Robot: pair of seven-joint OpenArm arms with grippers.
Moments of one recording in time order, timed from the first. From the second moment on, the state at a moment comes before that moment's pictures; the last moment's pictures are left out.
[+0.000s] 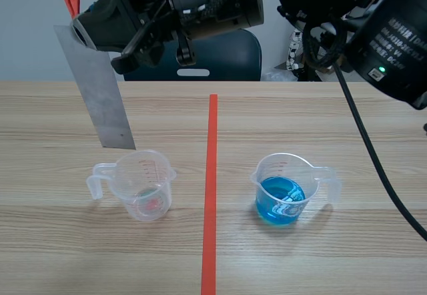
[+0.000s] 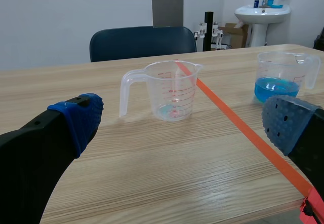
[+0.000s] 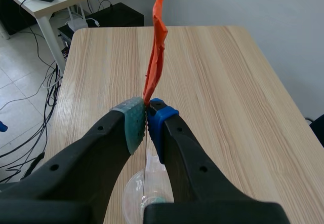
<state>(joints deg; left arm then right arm) 50.1 -18.0 11.6 66.0 -5.9 0.9 -89.0 33.8 19.5 -42.6 98.7 47.3 36.1 -31.9</state>
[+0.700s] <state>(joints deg) 50.1 -18.0 11.6 66.0 -5.9 0.9 -89.0 33.8 19.5 -42.7 98.7 47.3 38.8 -31.9</state>
